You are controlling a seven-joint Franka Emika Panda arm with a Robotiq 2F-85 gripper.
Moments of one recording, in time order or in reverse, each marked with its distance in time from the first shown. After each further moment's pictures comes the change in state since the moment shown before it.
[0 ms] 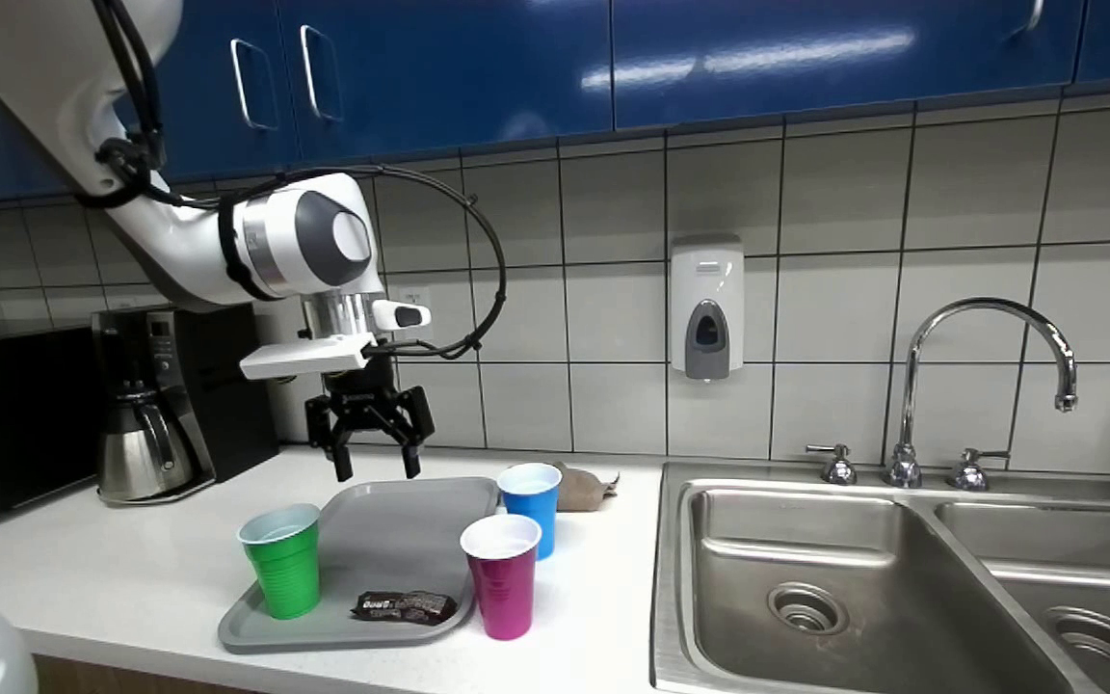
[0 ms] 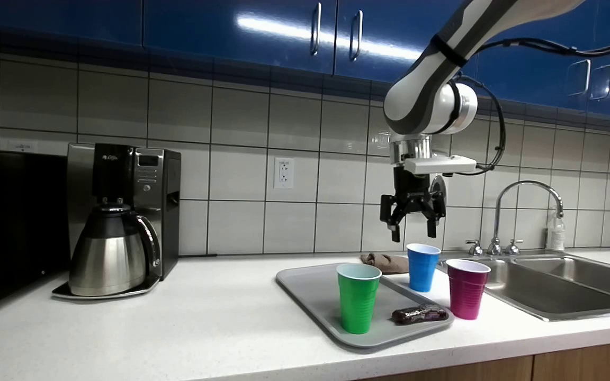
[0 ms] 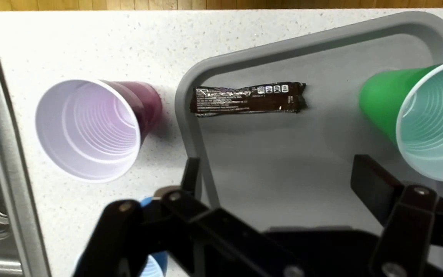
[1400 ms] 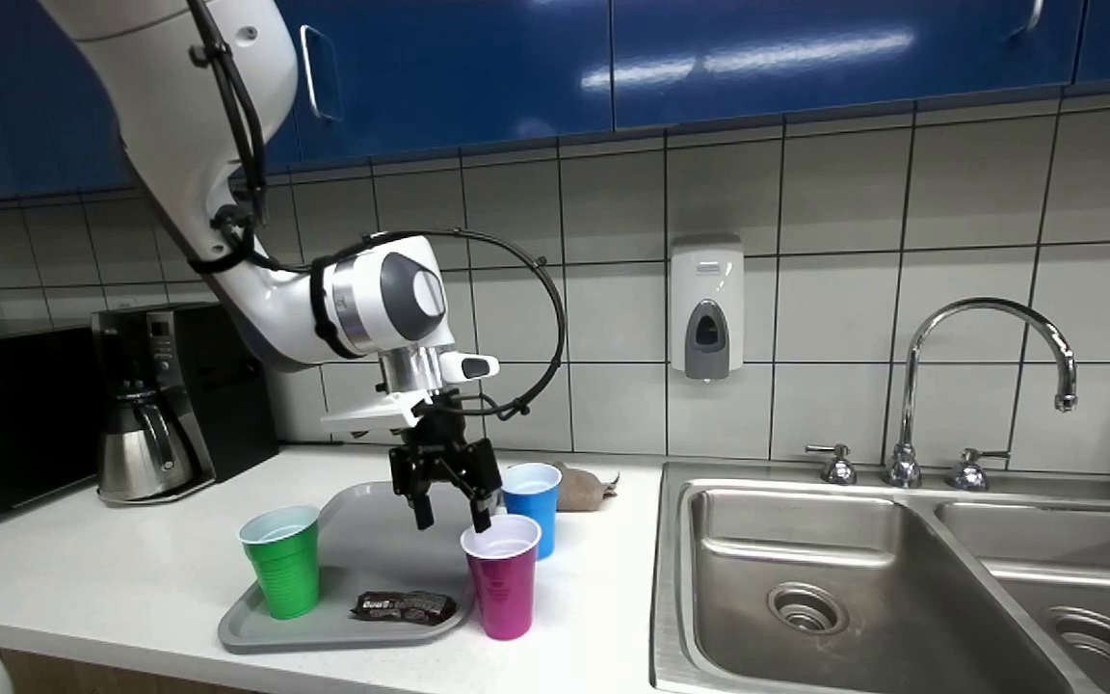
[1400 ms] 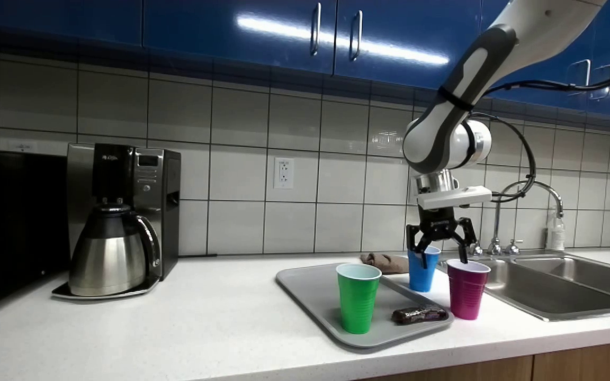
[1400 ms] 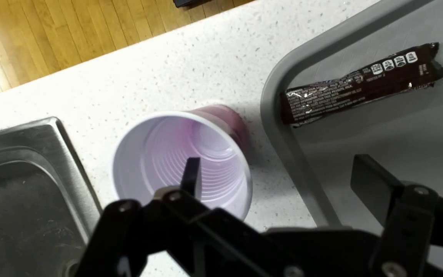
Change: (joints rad) arm -0.075 0.161 -0.085 0.012 -0.121 0.081 0.233
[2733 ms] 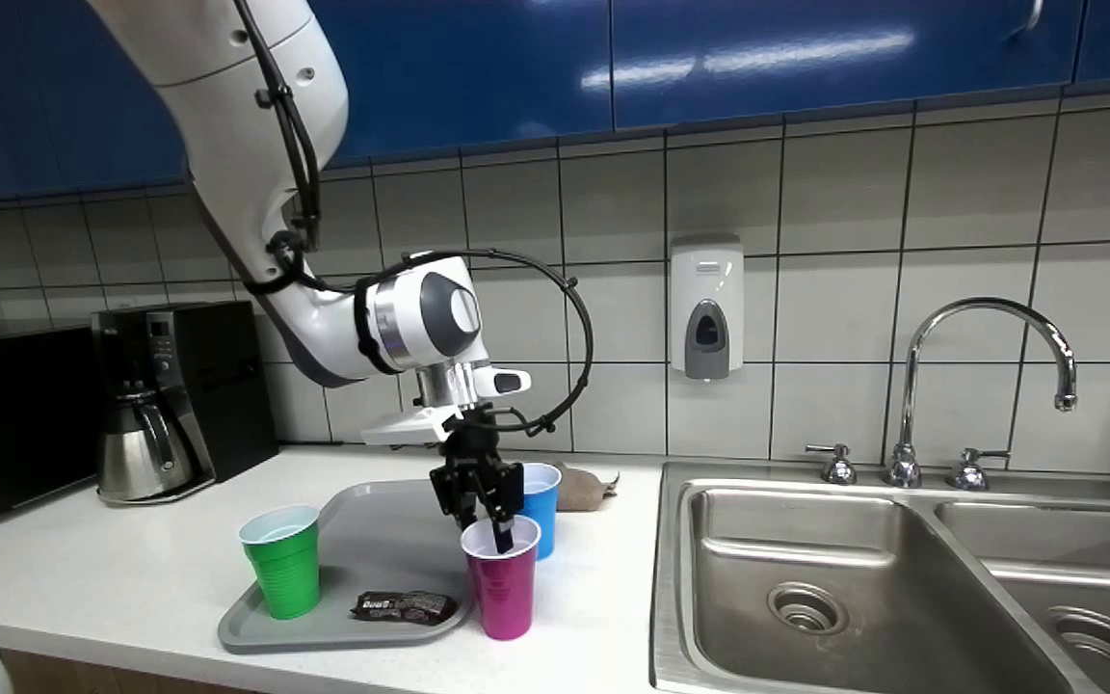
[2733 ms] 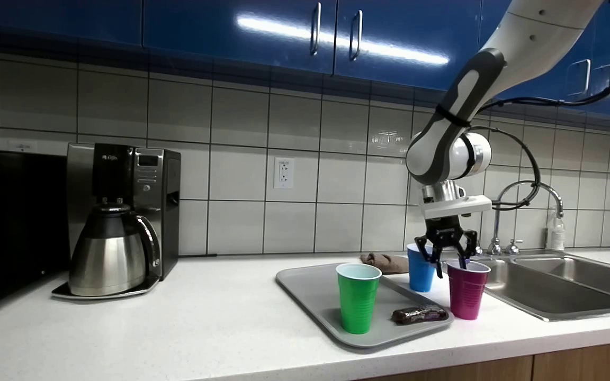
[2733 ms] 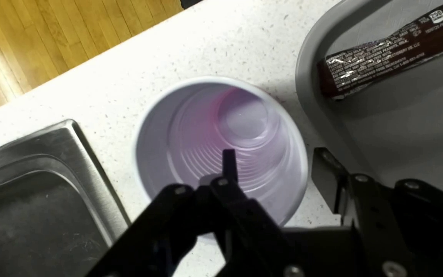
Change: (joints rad) arm 0.000 0.103 -0.063 0.073 -0.020 0.006 0.056
